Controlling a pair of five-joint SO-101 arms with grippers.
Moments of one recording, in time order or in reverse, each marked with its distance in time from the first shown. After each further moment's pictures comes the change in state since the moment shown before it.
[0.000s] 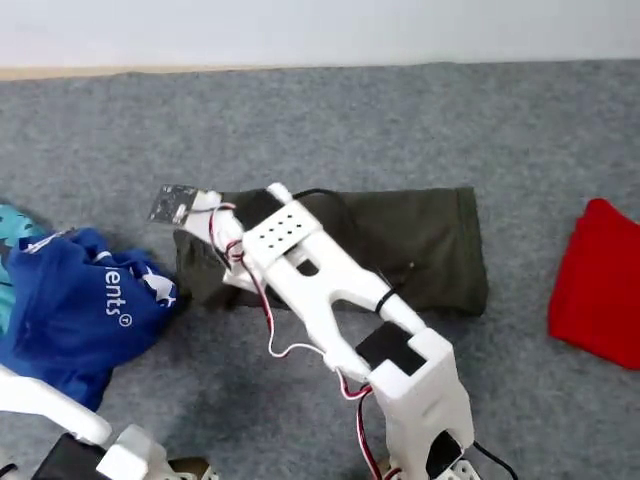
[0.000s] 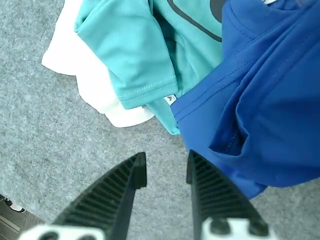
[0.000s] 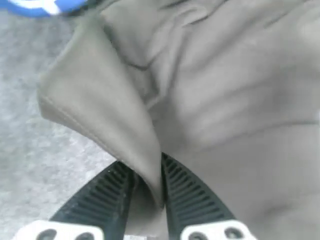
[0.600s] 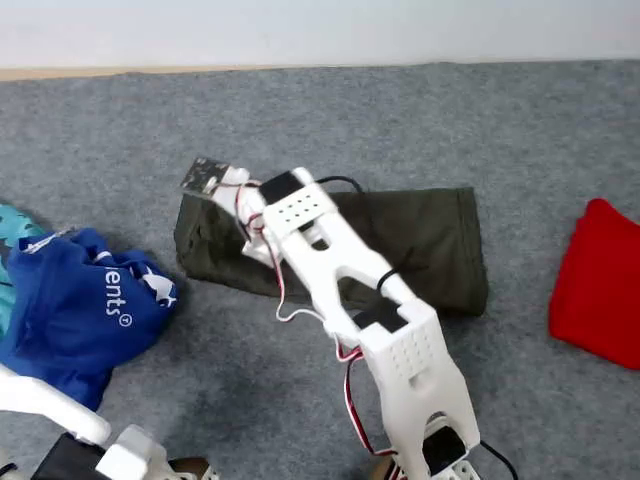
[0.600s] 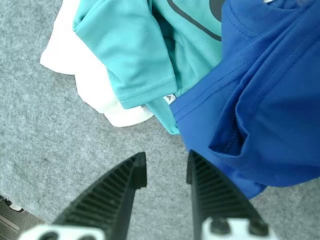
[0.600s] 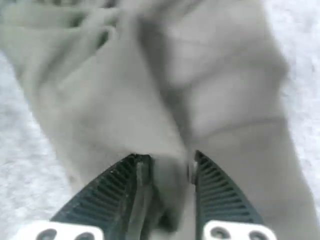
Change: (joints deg) left arm 0.0 0.2 0.0 0.0 0.0; right arm 8.0 14.2 -11.4 -3.7 0.0
